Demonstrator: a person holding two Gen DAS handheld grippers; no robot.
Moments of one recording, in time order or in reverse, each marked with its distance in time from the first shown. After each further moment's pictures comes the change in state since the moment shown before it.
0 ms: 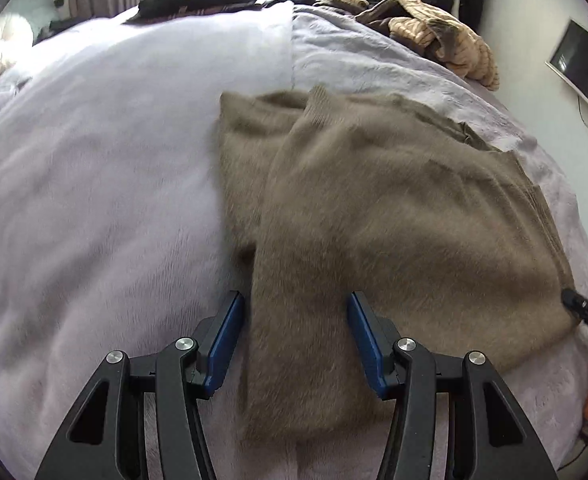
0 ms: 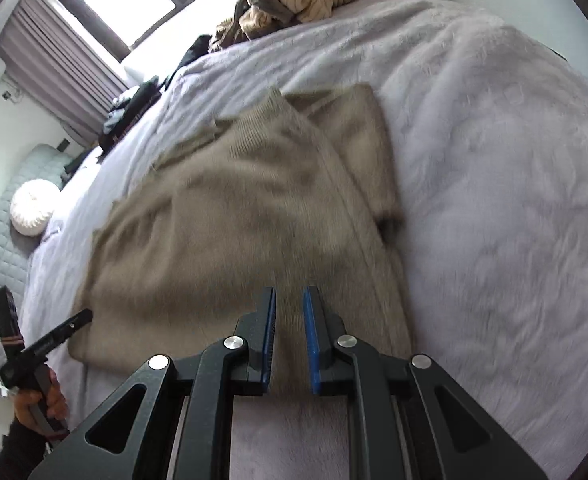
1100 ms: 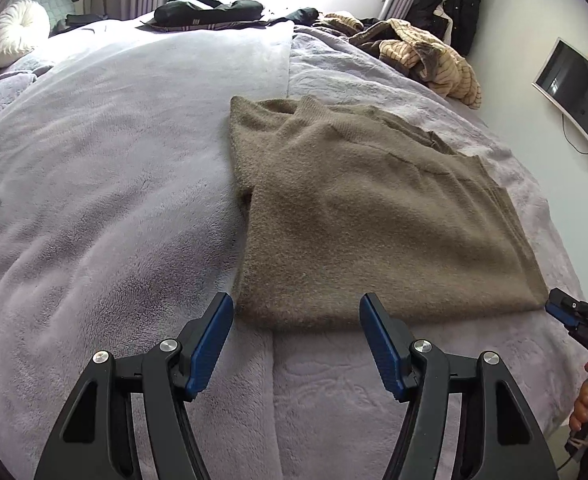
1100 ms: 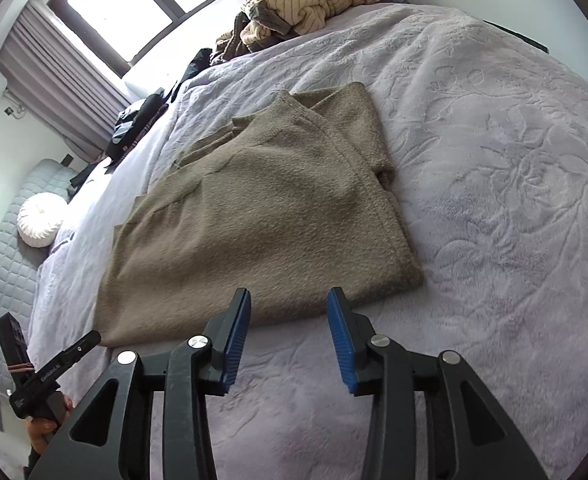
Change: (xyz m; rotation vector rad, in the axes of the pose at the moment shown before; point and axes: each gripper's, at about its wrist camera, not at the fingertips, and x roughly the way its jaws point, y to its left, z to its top) left arm -0.061 -0.005 -0.045 -0.023 -0.075 -0.039; right arm -0.050 0.026 -0.038 0.030 -0.052 0.016
